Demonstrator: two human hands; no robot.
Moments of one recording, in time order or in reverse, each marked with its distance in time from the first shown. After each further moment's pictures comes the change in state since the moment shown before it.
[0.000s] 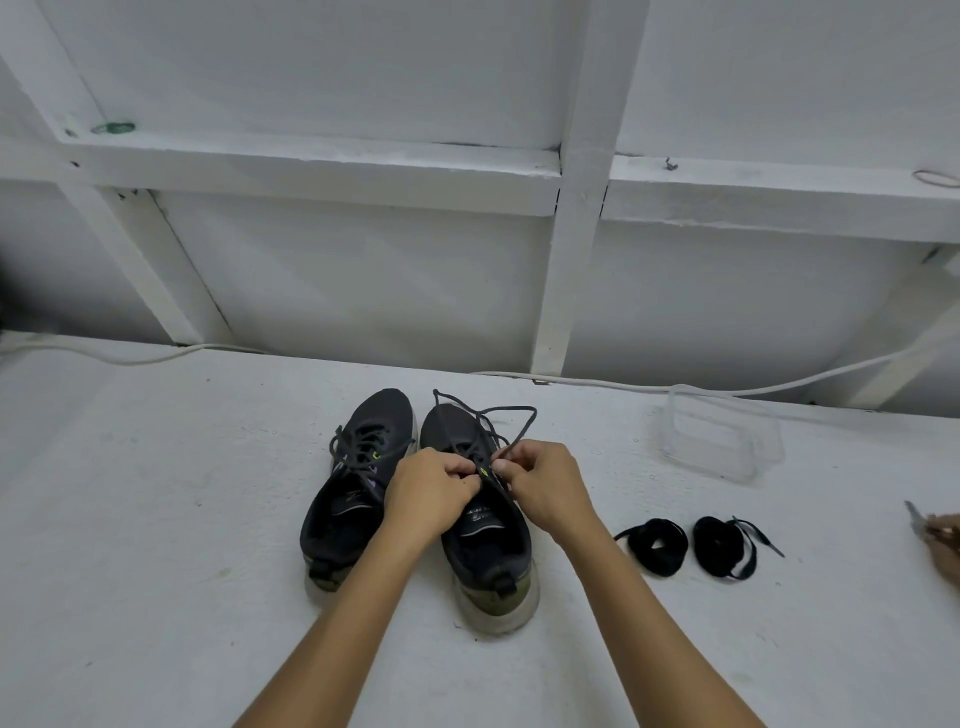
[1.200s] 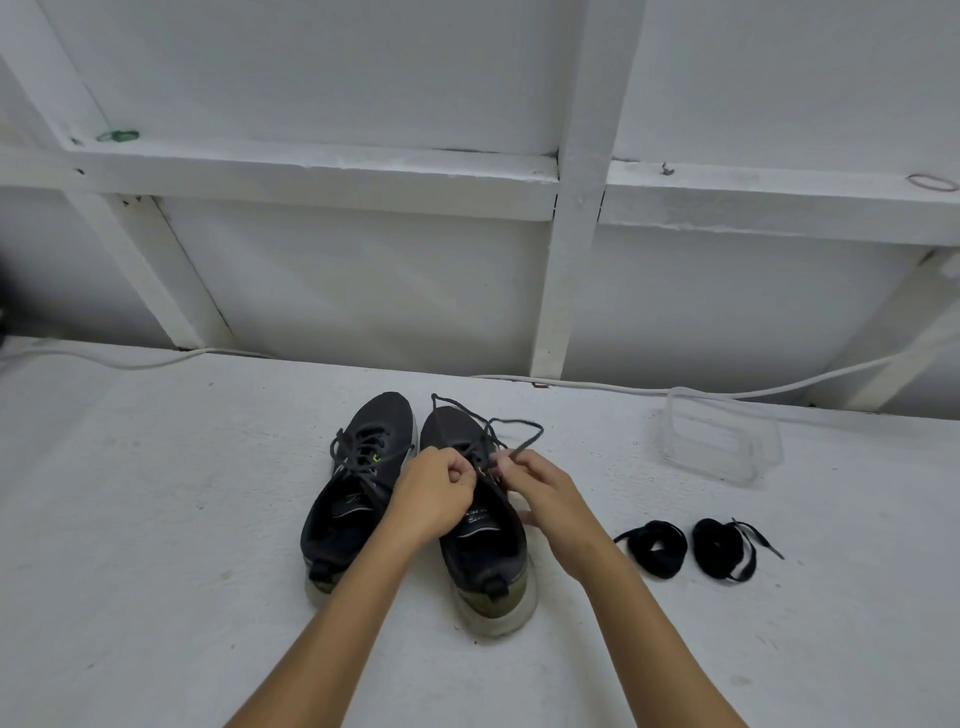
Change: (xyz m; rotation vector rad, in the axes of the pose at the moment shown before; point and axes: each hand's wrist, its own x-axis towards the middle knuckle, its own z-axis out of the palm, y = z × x) left_hand -0.003 0.004 -0.005 0.019 -0.071 0.038; right_hand -0.030 0.001 -0.011 0.467 -0.214 0.070
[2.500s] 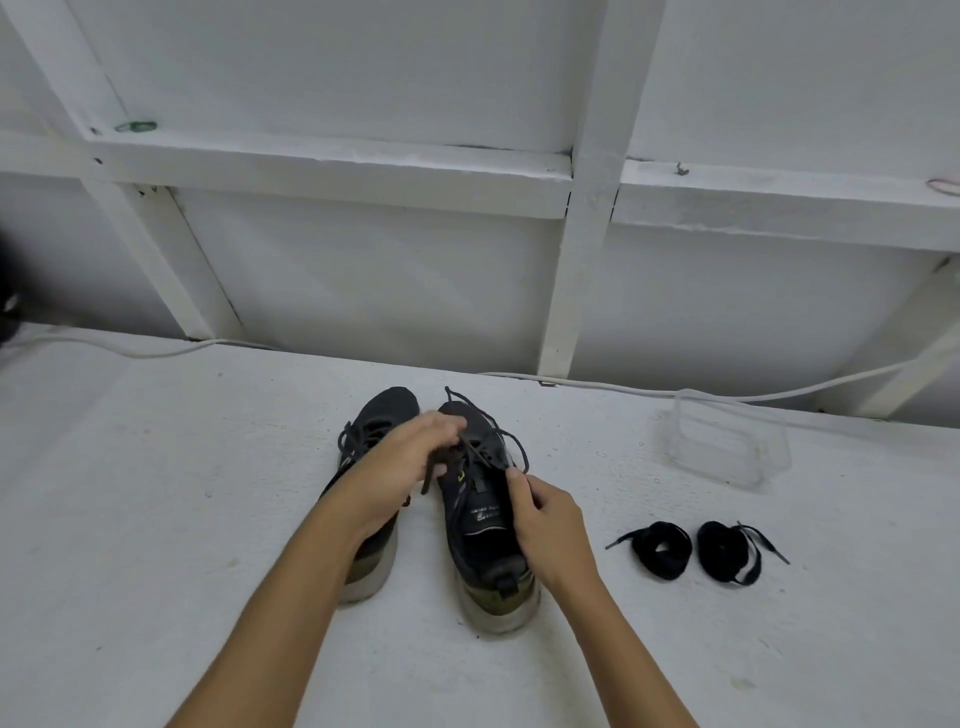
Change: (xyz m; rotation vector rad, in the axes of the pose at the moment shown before) left_hand -0.021 0.014 -0.055 -0.757 -0.192 -0.041; right_hand -0.014 0.022 0.017 -0.364 0.238 -0.126
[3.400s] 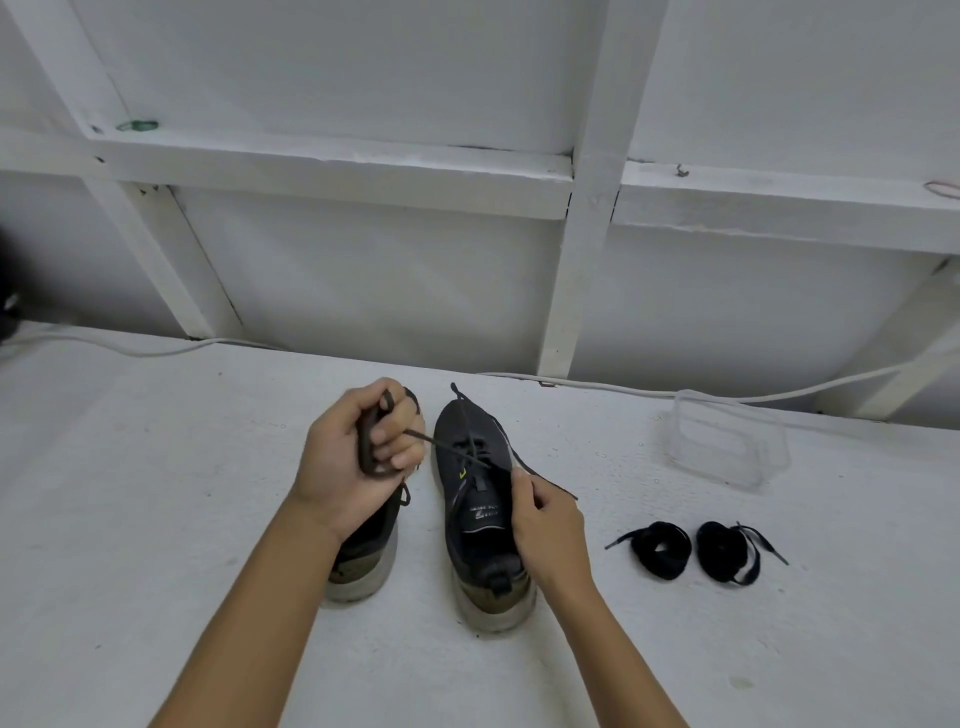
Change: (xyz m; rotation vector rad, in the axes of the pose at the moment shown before) left_hand -0.021 0.015 -0.020 -0.767 -0.132 0.155; right_hand -0.006 -0.007 0.007 0.000 0.105 0.051
